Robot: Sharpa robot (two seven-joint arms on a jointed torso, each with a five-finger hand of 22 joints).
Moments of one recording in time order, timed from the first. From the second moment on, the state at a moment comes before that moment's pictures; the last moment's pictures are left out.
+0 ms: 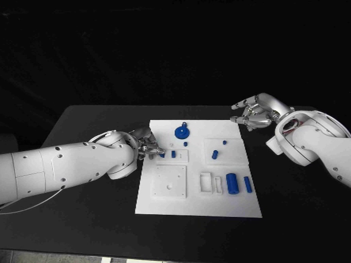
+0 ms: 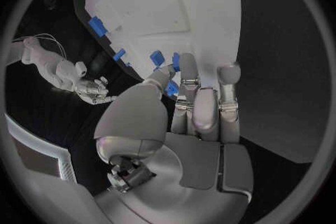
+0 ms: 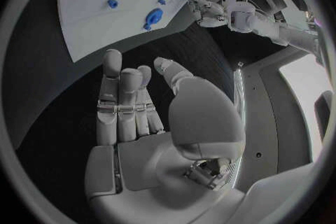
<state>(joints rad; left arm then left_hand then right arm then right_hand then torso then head) 1.31 -0.76 -0.23 1.45 -1.09 -0.36 -0.43 1.20 -0.06 0.26 -0.10 0.42 1.29 0.04 0.07 0.48 1.47 -0.04 0.55 0.36 1.46 -0.10 1.32 1.01 0.05 1.32 -0.11 0.67 1.31 1.06 -0.80 0.33 1.43 -1.29 -0.28 -0.15 1.25 -0.15 0.31 -0.02 0.44 0.89 0.13 0.06 0.06 1.20 0.00 0.77 0.85 1.42 -0.06 0.80 1.03 0.07 1.44 -0.08 0.08 1.31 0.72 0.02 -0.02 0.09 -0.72</state>
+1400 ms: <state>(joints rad) 1.31 -0.74 -0.23 1.44 -1.14 -0.33 -0.45 1.22 -0.08 0.27 -0.08 0.36 1.30 0.04 0.06 0.58 1.47 -0.04 0.57 0.36 1.46 -0.10 1.32 1.01 0.05 1.32 -0.11 0.67 1.31 1.05 -0.80 0.33 1.43 -1.29 -0.28 -0.15 1.25 -0.15 0.31 -0.02 0.44 0.89 0.13 0.06 0.06 1.20 0.00 0.77 0.85 1.42 -0.06 0.80 1.03 0.07 1.44 -0.08 0.08 1.31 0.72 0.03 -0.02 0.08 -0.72</state>
